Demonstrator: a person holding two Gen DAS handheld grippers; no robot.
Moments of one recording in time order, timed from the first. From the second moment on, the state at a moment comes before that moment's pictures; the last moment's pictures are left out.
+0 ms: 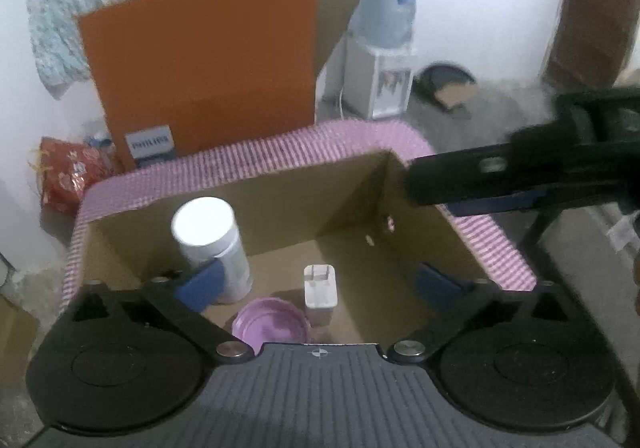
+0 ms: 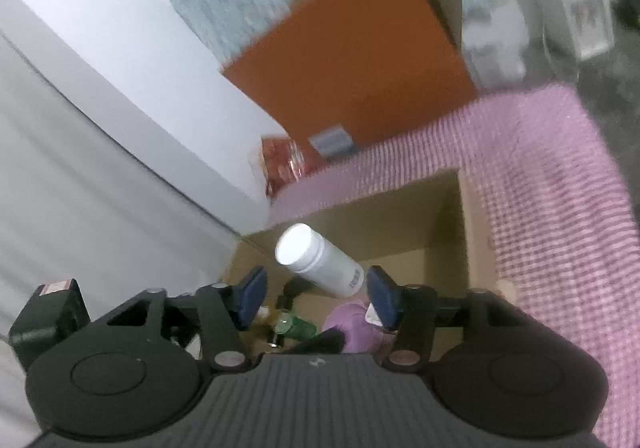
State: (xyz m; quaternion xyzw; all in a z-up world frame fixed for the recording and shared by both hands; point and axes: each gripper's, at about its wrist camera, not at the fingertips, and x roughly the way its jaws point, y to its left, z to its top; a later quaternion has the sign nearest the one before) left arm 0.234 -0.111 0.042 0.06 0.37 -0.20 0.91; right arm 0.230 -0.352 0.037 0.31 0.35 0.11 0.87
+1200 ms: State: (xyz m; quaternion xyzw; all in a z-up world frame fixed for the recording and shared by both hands) left arm 0.105 0.004 -0.054 0.04 0.36 -0.14 0.92; right arm 0.090 -0.214 -0.008 0.20 0.36 0.11 0.90
